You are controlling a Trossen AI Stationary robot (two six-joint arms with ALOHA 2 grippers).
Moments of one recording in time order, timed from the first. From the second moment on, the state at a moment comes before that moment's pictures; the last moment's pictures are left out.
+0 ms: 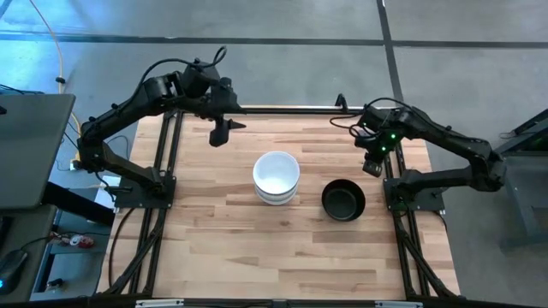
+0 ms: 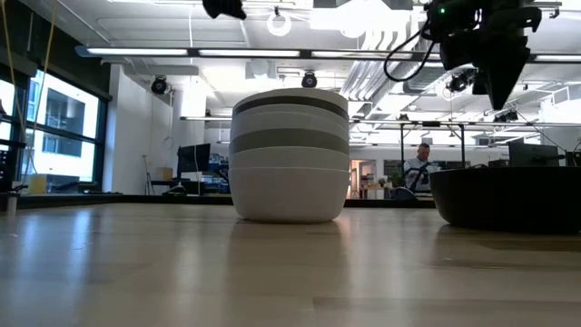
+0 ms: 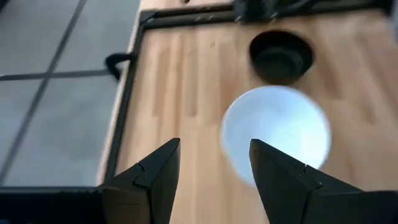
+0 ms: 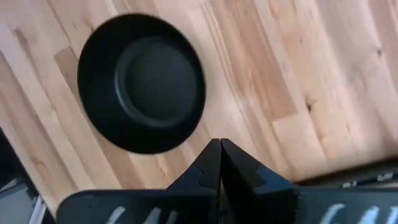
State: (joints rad) left arm 0.56 1.38 1.66 -1.02 0.24 0.39; right arm -0.58 1.10 1.05 -1.40 -0.26 -0.13
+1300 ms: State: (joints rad) left arm 0.56 1.39 1.66 -1.01 0.20 0.19; right arm -0.39 1.35 1.05 -1.33 -0.28 0.01
